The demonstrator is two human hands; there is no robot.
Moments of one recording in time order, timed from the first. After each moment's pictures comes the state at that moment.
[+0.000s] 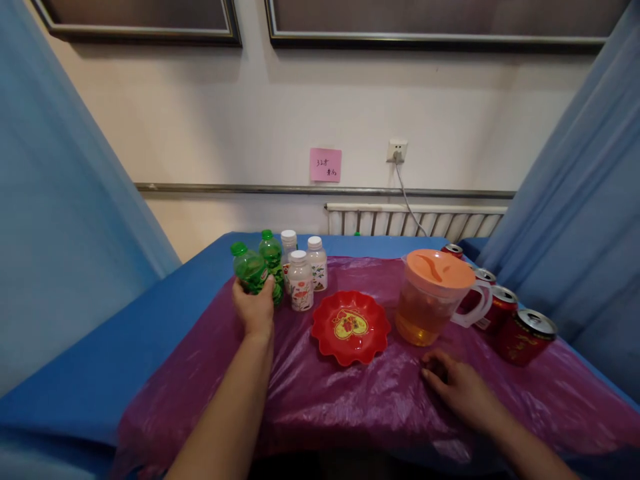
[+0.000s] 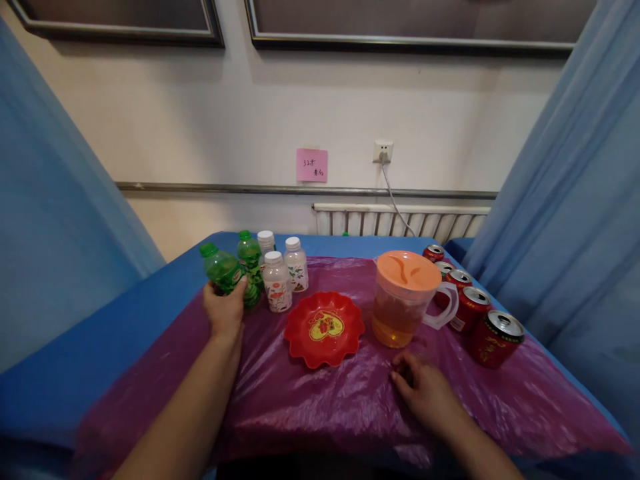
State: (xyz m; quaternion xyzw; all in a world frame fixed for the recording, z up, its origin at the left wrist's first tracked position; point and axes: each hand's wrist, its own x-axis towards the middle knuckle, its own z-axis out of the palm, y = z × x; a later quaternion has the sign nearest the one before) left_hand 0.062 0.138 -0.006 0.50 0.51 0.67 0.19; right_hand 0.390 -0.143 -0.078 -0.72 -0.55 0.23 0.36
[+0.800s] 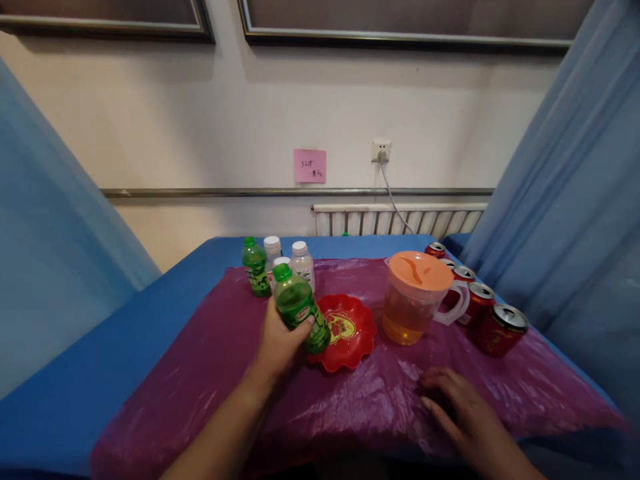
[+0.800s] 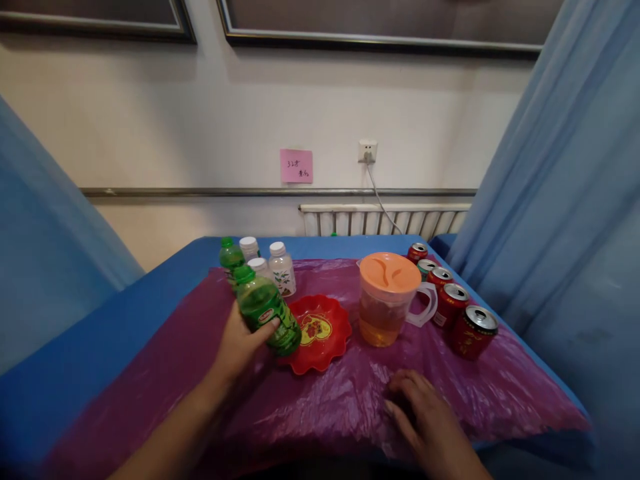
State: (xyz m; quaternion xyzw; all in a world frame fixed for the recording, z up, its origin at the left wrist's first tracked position) left_hand 0.112 0.033 0.033 0.64 0.41 0.52 0.40; right_hand 0.382 -0.197 -0.075 -0.68 -0.62 0.12 0.36
